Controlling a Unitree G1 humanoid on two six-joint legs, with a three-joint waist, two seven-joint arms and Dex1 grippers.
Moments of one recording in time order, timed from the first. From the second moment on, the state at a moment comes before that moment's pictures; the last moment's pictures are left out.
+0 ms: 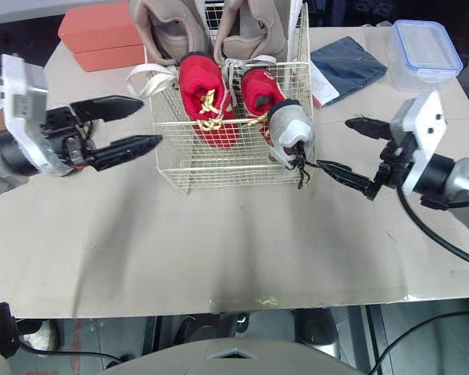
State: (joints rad) left arm -0.35 0.93 0.45 -0.26 -0.79 0.69 -0.88; right arm -0.29 -0.88 -0.36 -0.56 0.91 0.74 0.80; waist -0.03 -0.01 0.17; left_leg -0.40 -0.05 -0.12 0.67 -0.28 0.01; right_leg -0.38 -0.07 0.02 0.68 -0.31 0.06
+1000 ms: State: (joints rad) left arm -0.52 0.92 0.47 0.85 -0.38 0.05 -0.81; right arm -0.54 -0.90 -0.27 -0.61 1.01 0.71 0.76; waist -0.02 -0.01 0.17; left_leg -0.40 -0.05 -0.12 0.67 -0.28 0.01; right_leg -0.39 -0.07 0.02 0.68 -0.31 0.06
